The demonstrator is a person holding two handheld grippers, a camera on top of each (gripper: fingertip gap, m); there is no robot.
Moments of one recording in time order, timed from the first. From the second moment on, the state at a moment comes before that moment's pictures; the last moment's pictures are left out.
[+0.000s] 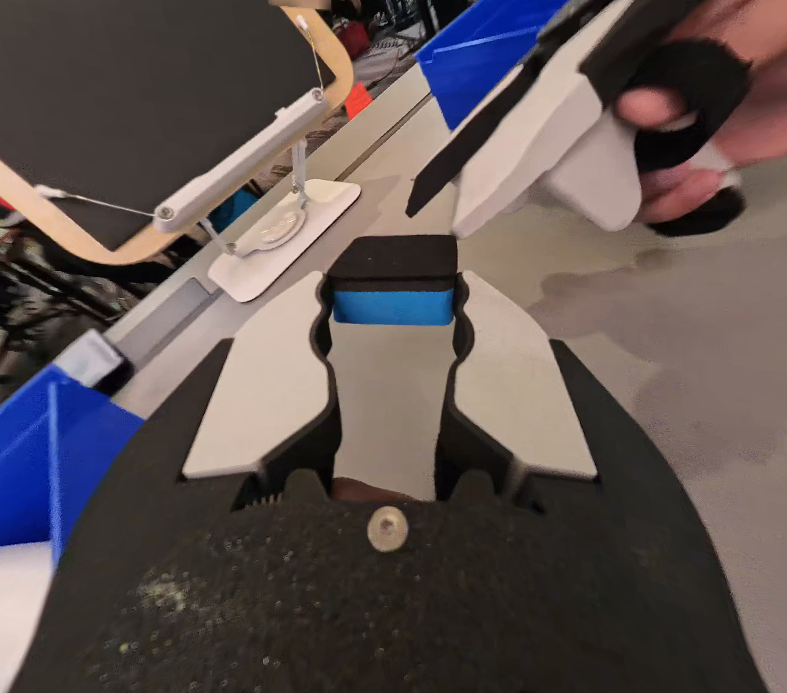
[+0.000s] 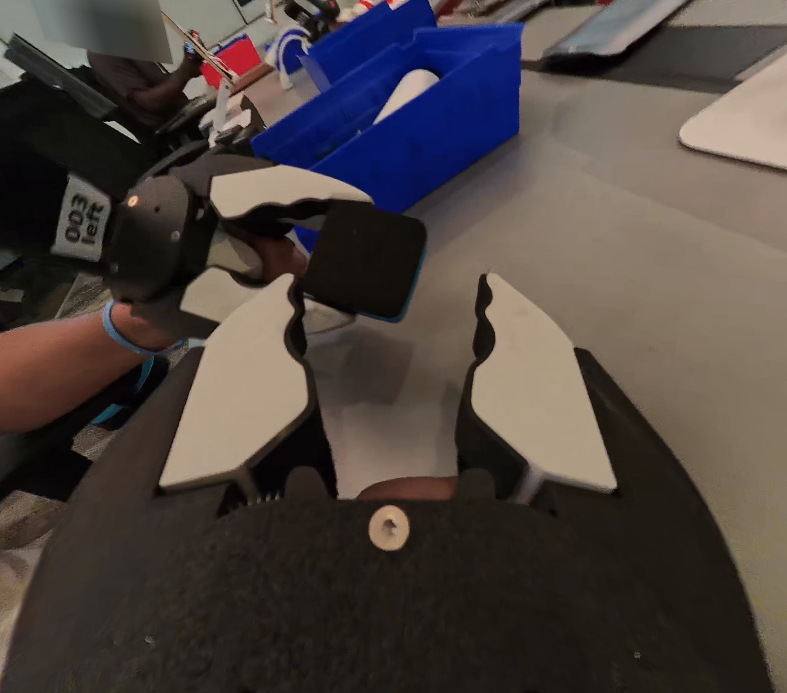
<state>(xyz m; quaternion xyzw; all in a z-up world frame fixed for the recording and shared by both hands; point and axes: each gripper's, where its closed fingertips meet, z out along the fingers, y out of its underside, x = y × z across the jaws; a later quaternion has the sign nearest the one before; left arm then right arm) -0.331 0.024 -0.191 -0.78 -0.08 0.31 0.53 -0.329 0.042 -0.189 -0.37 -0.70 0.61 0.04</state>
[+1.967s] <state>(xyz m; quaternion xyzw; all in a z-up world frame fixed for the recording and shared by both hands) -0.331 0.019 -0.172 -0.58 -0.39 -0.26 0.66 -0.320 0.063 -0.174 0.07 -0.61 0.27 0.74</state>
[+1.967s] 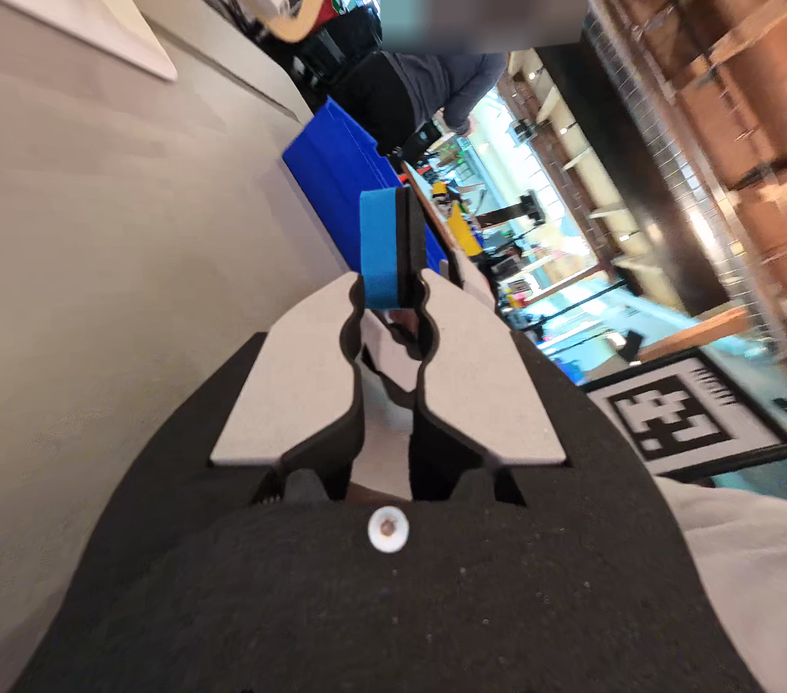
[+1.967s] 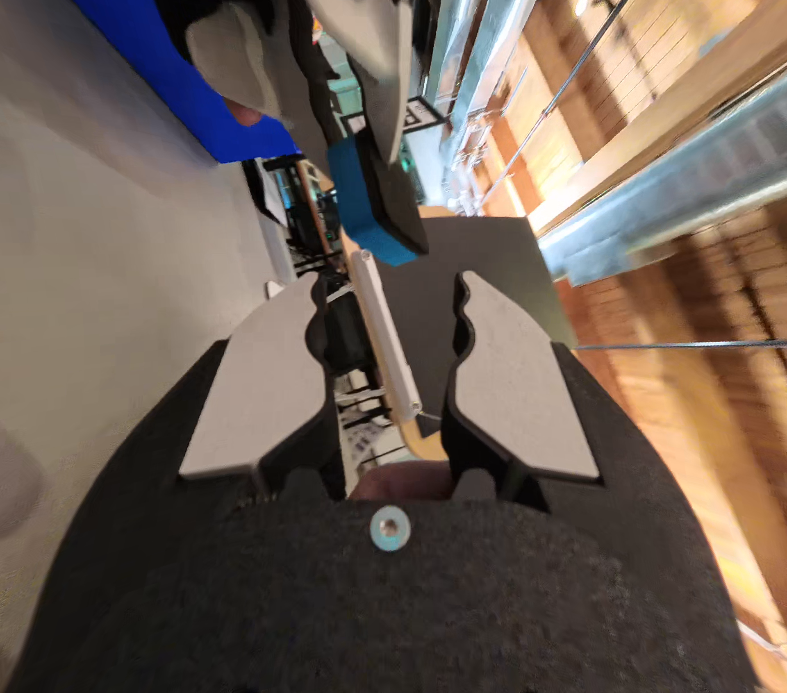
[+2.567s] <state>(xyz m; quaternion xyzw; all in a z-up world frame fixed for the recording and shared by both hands) -0.324 0.013 -0.165 -0.58 -0.38 -0.20 0.69 -0.328 0.095 -0.146 0.06 -0.60 0.21 0.77</state>
